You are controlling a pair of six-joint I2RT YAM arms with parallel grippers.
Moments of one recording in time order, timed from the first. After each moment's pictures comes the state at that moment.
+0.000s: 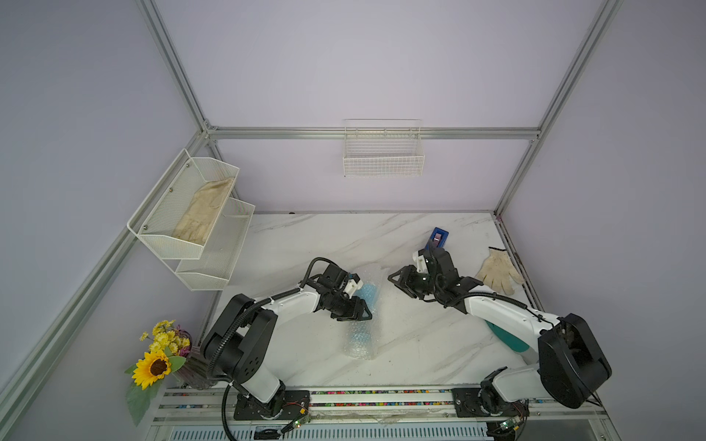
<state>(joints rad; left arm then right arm) -0.52 1.61 0.86 -0.38 0.63 -0.39 0.47 1.41 0.84 -0.11 -0.40 1.02</state>
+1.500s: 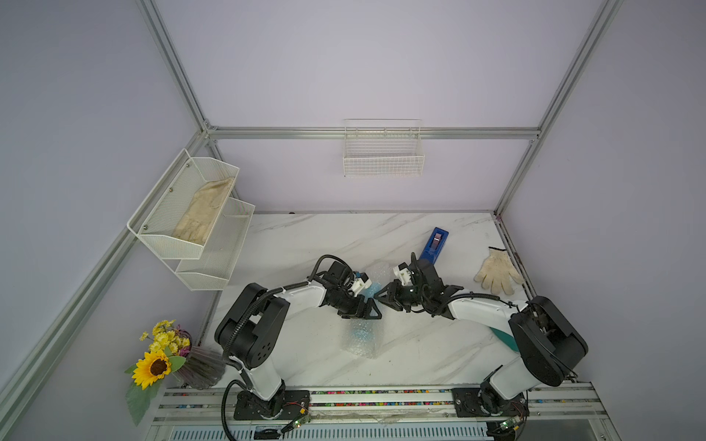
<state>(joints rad) -0.52 1.72 0.92 -0.35 0.75 -0.31 0.59 1.57 0.78 0.11 -0.57 1.08</state>
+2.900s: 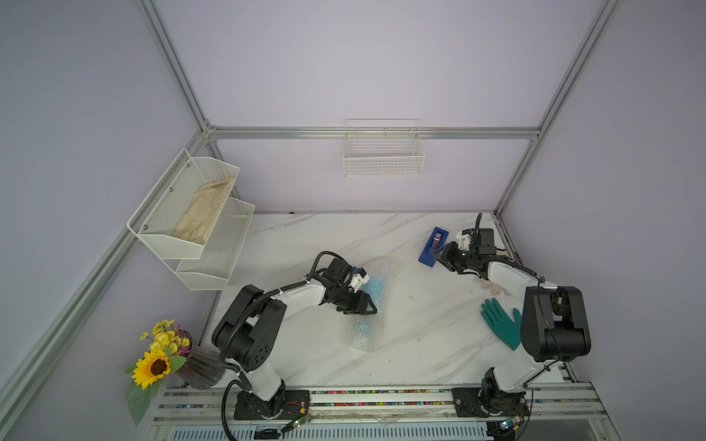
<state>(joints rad) -0.53 1.69 0.95 -0.36 0.66 -0.37 -0.03 1.70 1.04 -0.14 -0.56 0.72</state>
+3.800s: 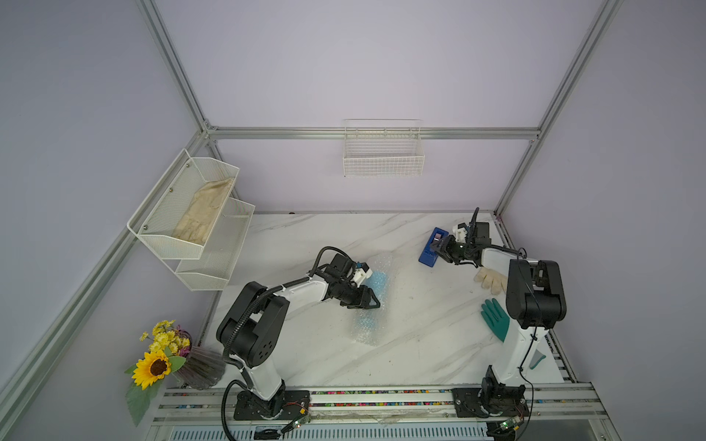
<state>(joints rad) -0.53 1.73 1.00 -0.34 0.67 -0.37 -0.07 1.97 1.24 -0.06 -0.67 0.66</state>
